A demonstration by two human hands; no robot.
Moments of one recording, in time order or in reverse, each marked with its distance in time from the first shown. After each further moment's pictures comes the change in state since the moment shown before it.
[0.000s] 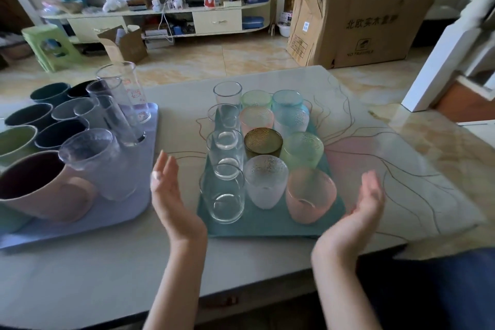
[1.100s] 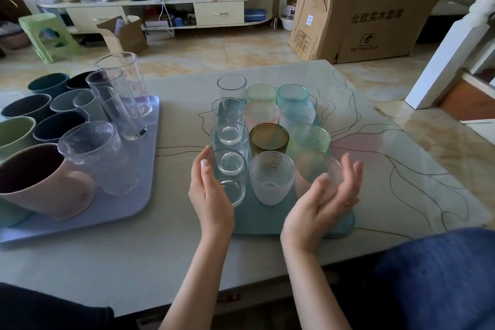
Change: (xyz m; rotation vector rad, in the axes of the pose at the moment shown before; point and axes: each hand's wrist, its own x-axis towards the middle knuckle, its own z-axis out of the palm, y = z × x) left_hand 0.000 -0.049 0.013 0.279 -0.112 0.103; right_hand -0.062 0.023 0.045 -0.307 0.097 -0.581
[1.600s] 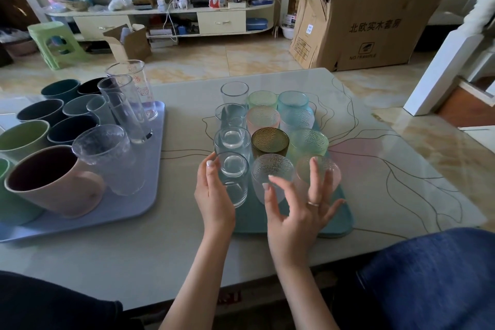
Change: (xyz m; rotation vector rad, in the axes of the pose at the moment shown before) left_hand -0.001 0.006 -0.001 0.045 -0.028 -0.067; right_hand -0.024 0.000 -0.014 -0.457 -0.347 -0.363
